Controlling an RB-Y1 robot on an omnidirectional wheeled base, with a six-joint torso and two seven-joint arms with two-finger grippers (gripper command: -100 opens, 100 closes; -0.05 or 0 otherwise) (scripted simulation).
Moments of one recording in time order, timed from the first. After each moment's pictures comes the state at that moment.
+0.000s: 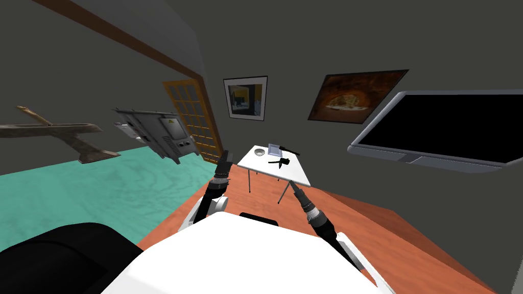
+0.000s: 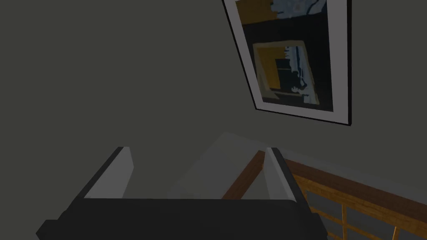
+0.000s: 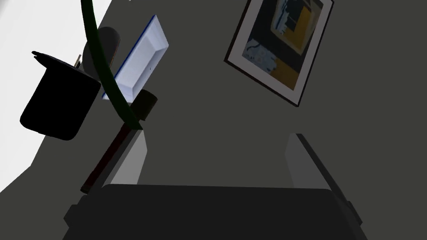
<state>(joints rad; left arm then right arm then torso) 0.48 0.03 -0.04 -2.20 -0.05 -0.59 -0.13 0.50 -0.60 0.18 -1.94 0.26 -0.57 -0.14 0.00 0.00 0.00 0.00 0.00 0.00</state>
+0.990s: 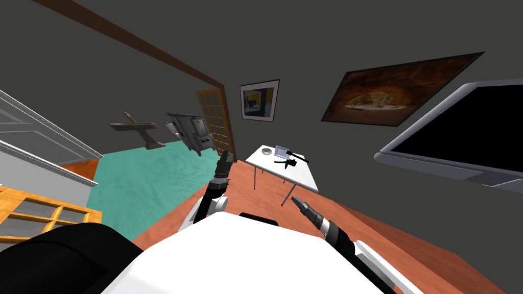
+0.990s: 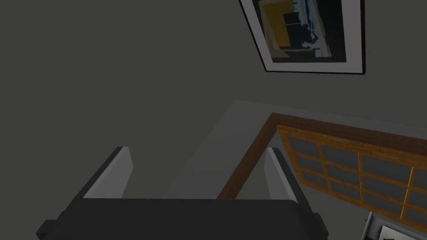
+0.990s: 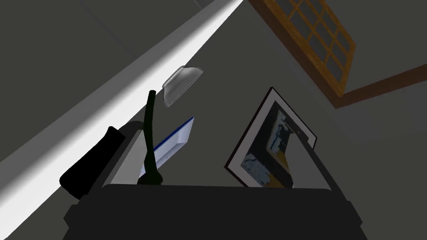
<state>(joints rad) 0.48 0.03 -0.04 -2.20 -0.05 -0.59 -0.13 0.50 -0.91 0.26 -1.77 0.36 -0.64 -0.14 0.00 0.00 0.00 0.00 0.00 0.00</state>
